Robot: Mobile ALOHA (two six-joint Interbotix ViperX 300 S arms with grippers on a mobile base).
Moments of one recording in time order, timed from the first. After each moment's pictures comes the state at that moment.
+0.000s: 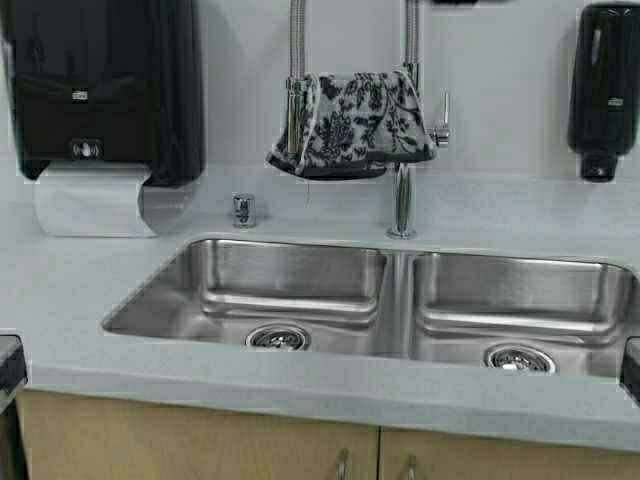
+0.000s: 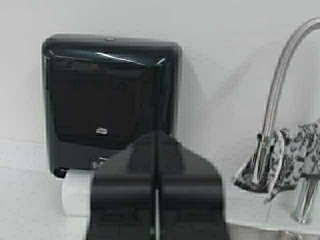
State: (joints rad) left arm -0.01 -1.34 1.31 0.02 -0.18 -0.10; right arm 0.49 -0.23 0.90 -0.02 -0.55 0.02
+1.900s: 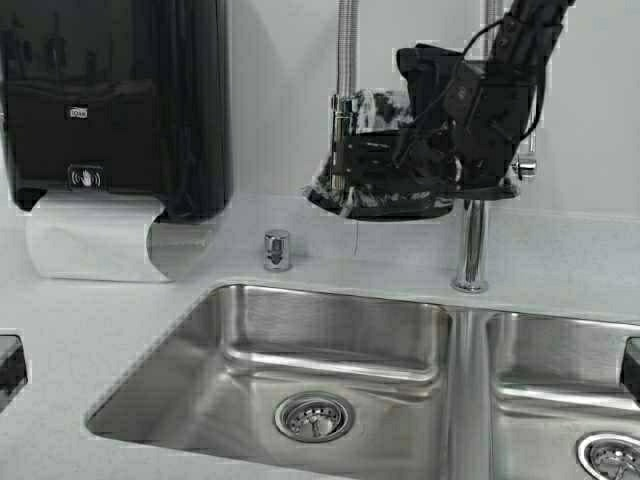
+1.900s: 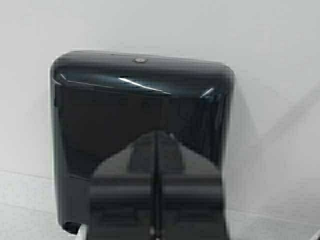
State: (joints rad) left arm -0.01 -1.37 1.32 0.02 -0.17 -0.10; right arm 0.51 0.52 0.65 0.05 -1.02 0.18
